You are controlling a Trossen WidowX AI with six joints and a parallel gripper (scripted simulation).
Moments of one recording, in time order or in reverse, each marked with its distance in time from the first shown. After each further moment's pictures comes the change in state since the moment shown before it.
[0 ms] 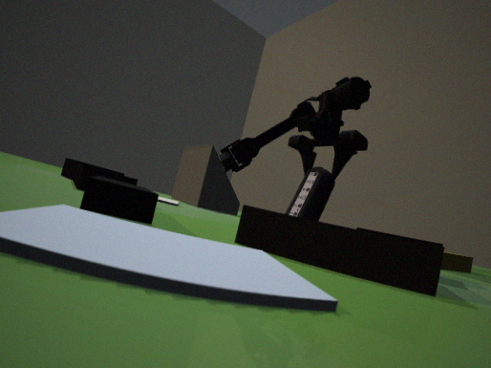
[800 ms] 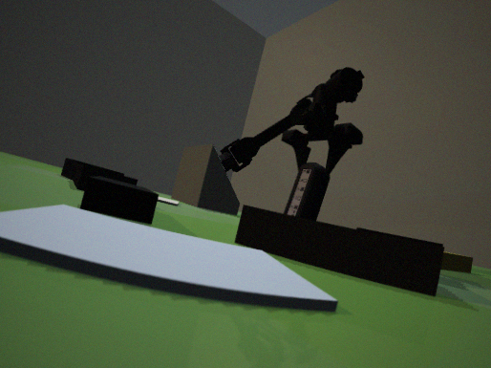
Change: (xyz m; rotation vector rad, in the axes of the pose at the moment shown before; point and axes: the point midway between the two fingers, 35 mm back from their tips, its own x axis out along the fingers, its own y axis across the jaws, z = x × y) arm -0.004 0.000 0.027 0.001 -0.004 0.004
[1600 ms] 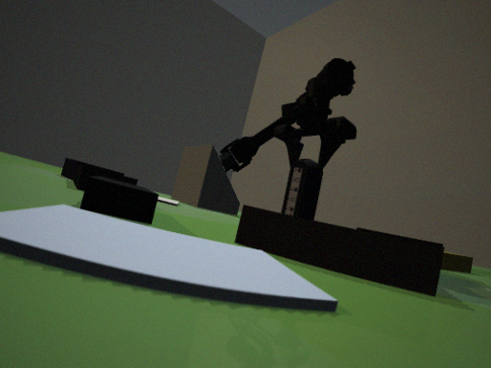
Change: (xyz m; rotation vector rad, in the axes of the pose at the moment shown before) arm -0.001 0.000 0.029 0.001 -0.004 0.002
